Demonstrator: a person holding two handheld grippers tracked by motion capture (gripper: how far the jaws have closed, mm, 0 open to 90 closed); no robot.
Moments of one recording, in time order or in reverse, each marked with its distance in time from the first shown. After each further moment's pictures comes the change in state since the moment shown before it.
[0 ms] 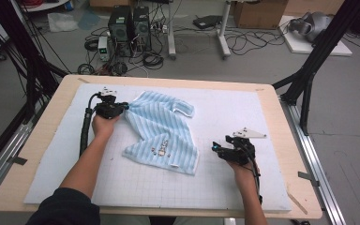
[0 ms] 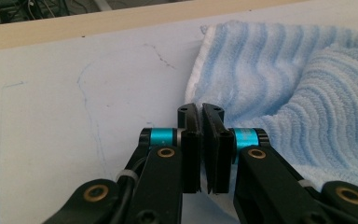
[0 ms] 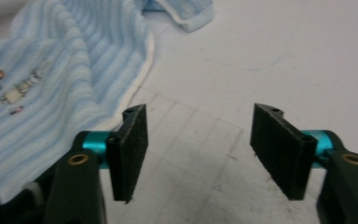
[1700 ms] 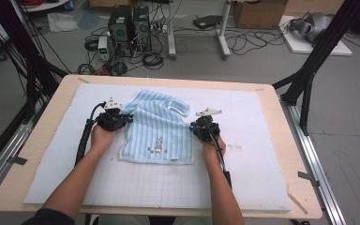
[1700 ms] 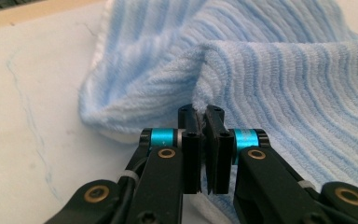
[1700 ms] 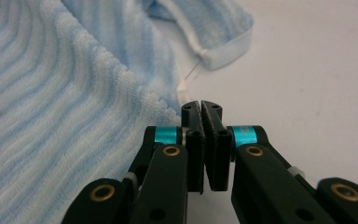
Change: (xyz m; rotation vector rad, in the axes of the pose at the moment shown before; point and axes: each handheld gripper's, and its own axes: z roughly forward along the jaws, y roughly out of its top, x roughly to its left) left arm -0.030 -0.019 -0.016 0.042 -0.100 0.135; right arm 0.032 0.056 0.113 0.089 -0.075 -0.091
